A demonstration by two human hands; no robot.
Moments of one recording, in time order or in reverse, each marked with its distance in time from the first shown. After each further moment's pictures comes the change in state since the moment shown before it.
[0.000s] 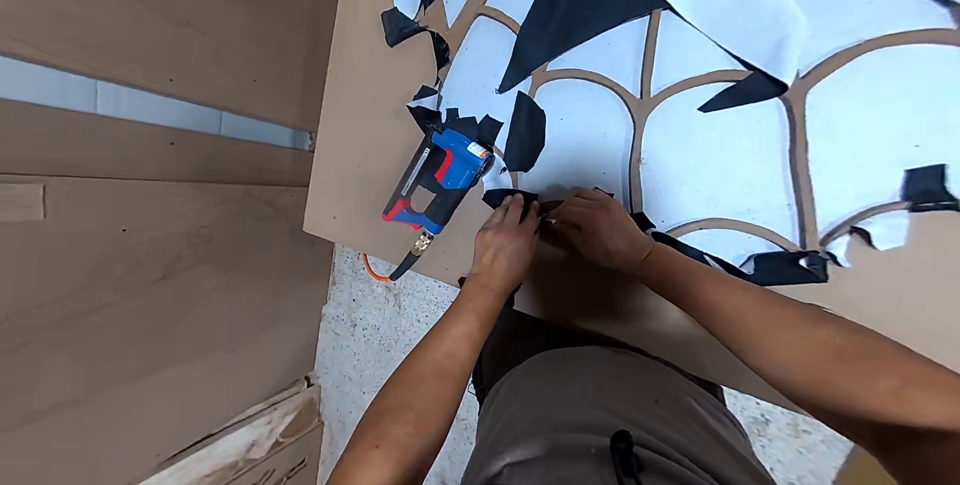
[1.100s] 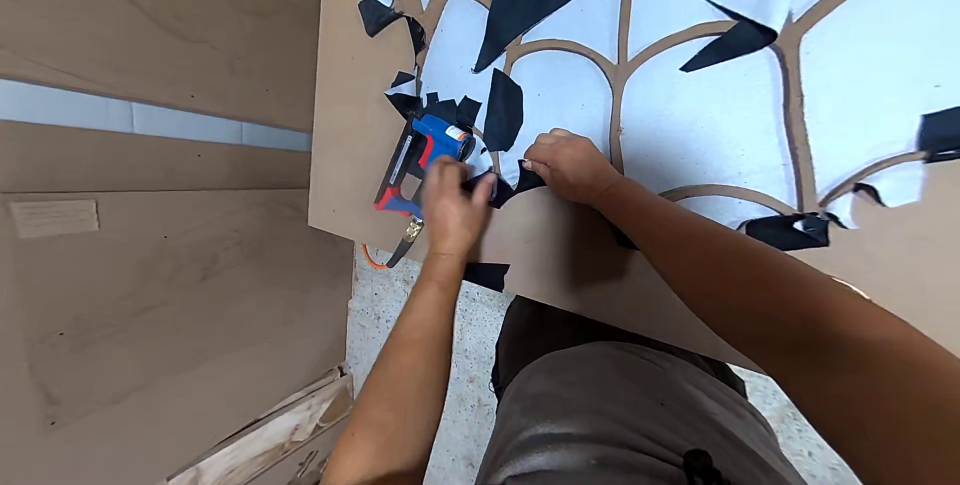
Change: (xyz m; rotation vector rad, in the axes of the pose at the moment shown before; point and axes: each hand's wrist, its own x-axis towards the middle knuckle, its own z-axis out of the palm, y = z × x) left_hand 0.020 -0.033 -0.032 -0.161 0.129 -0.373; right_hand 0.048 0.037 0.003 -0.051 -0.002 -0.011
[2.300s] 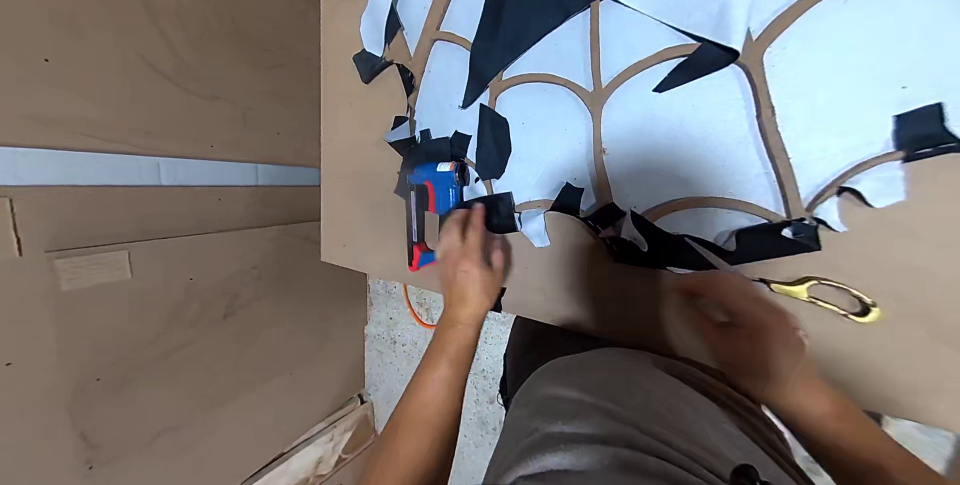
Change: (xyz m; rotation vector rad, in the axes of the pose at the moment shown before) left_hand -0.051 0.028 -0.009 0.127 -0.135 0.073; right_hand -0.238 -0.105 -0.090 0.084 0.222 0.559
